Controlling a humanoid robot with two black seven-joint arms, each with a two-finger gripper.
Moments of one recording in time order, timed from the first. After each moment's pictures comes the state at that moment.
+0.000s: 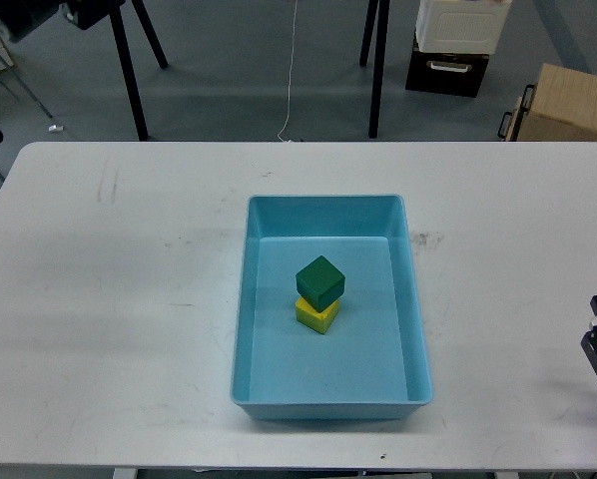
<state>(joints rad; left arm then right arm) -0.82 0.54 -1.14 -1.10 0.45 -0.49 0.01 -0.51 -0.18 1.68 1.58 0.25 0.49 -0.11</state>
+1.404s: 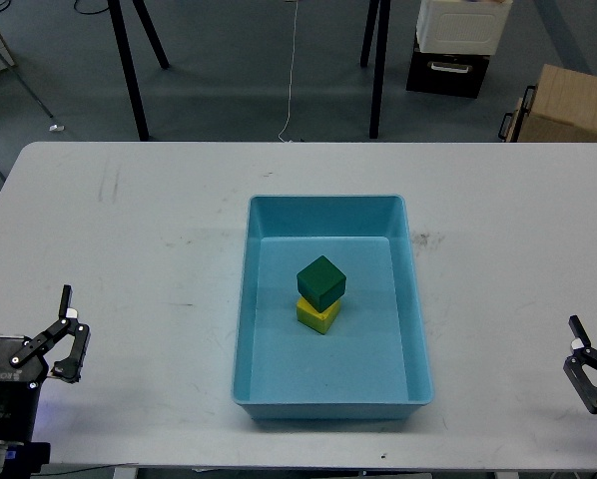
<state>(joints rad) 0.55 -0.04 -1.55 -1.77 0.07 -0.49 -0.02 -0.64 -0.16 1.65 1.73 0.15 0.49 -0.11</state>
